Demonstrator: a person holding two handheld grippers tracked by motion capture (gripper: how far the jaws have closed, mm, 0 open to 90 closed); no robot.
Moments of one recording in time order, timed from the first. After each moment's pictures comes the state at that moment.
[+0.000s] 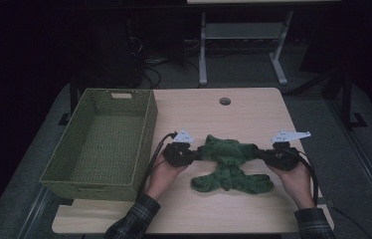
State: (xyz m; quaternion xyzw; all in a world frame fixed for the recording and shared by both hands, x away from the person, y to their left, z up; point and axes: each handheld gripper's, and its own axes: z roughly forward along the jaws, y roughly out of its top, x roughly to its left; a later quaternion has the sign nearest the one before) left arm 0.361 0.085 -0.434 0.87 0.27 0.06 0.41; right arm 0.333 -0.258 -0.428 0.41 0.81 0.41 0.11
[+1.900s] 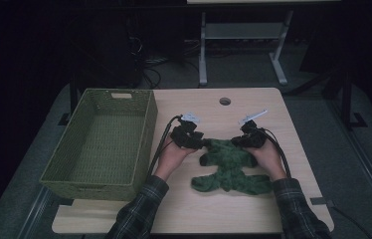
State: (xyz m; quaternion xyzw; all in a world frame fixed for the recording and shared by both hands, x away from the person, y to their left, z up) left arm 0.417 0.065 -0.420 0.85 0.31 0.05 0.42; right arm 0.434 -0.199 -0.455 0.40 0.85 0.33 0.07
